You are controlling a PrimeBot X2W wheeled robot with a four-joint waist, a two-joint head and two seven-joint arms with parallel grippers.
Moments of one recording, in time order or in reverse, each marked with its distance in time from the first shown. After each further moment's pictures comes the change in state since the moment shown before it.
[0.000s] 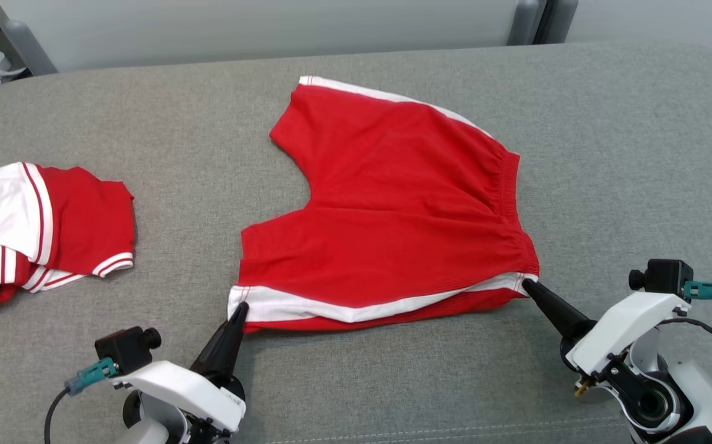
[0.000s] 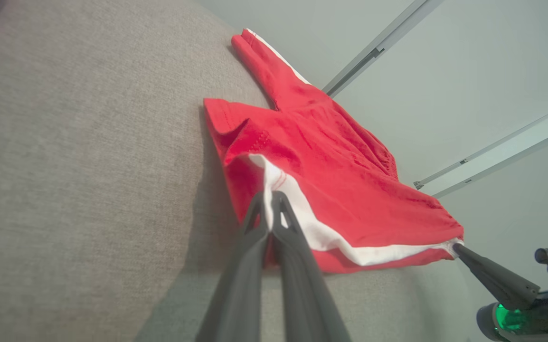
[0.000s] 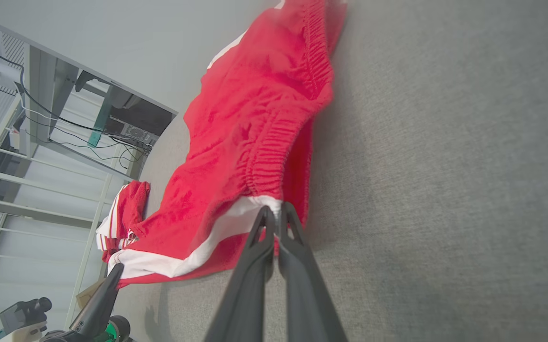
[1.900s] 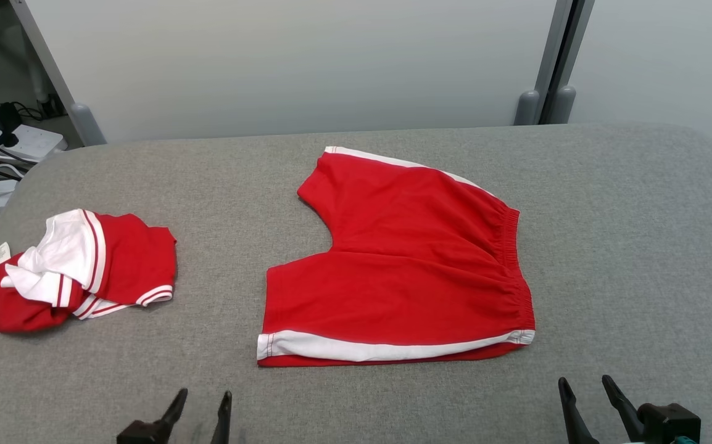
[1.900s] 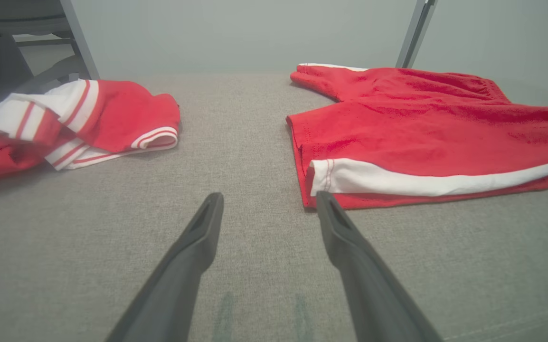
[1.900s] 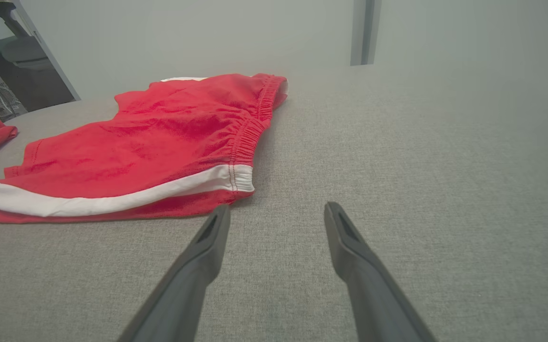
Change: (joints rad) left arm 0.328 -0.263 0.627 -0.005 1.102 0.008 0.000; right arm 0.353 0.214 -0.316 0.048 -0.986 0.000 -0.467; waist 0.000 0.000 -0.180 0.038
